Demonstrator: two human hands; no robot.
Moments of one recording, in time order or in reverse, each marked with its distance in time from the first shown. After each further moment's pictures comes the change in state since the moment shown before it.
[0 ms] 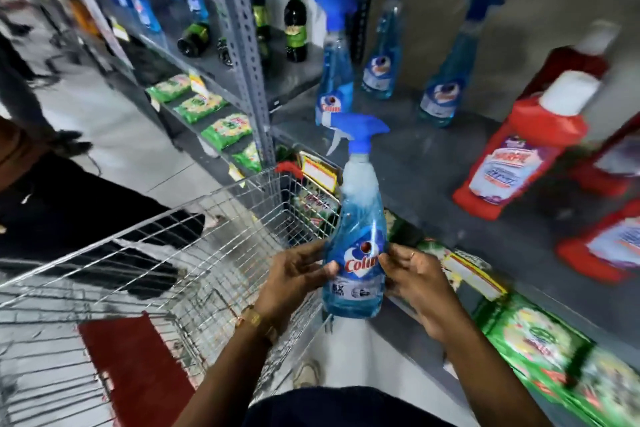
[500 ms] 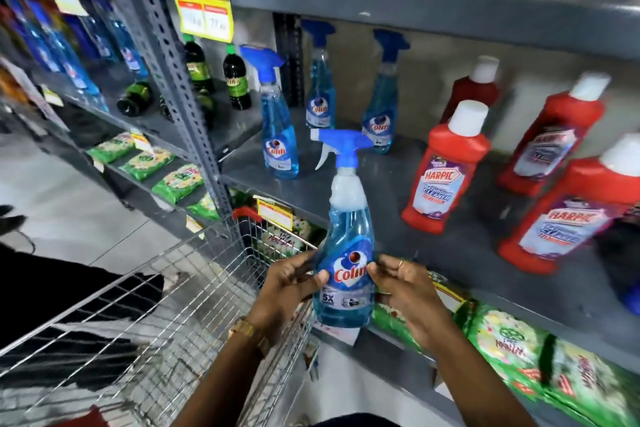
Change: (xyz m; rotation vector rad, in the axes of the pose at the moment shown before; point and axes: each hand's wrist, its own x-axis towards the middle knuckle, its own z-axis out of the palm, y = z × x) left_hand 0.048 0.023 0.043 0.146 -0.164 0.040; right_hand -0.003 -0.023 -0.034 -0.010 0.193 -0.188
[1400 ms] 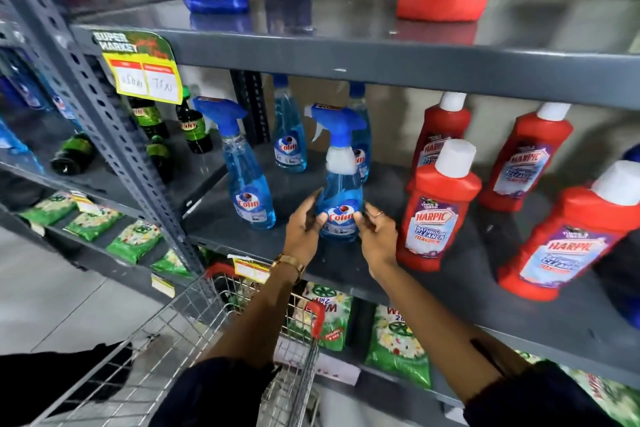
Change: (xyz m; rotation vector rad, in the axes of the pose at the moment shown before) left_hand 0.219 0.028 0.012 0.301 -0.007 0.408; right_hand 0.184 -0.036 0.006 -0.189 0.531 -0.367
